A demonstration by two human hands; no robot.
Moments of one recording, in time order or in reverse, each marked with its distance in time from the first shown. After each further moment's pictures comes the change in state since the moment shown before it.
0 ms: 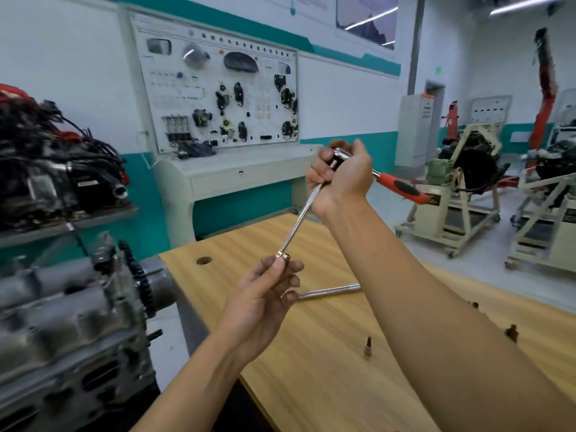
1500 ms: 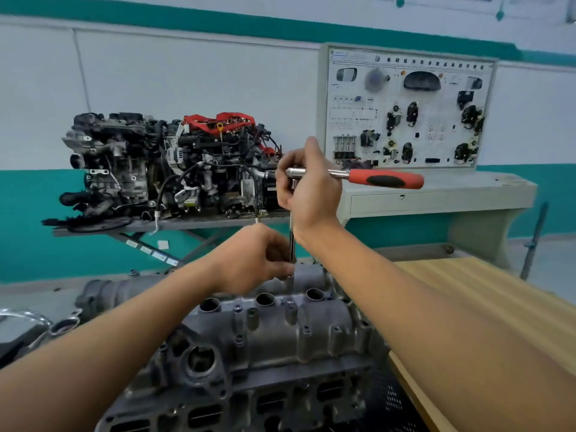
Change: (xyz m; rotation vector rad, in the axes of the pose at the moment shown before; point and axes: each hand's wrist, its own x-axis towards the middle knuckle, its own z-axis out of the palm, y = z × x) left_hand -0.102 0.286 -0.151 1.805 0.322 0.174; right_hand -0.081 0.302 0.173 -0.302 -0.629 0.126
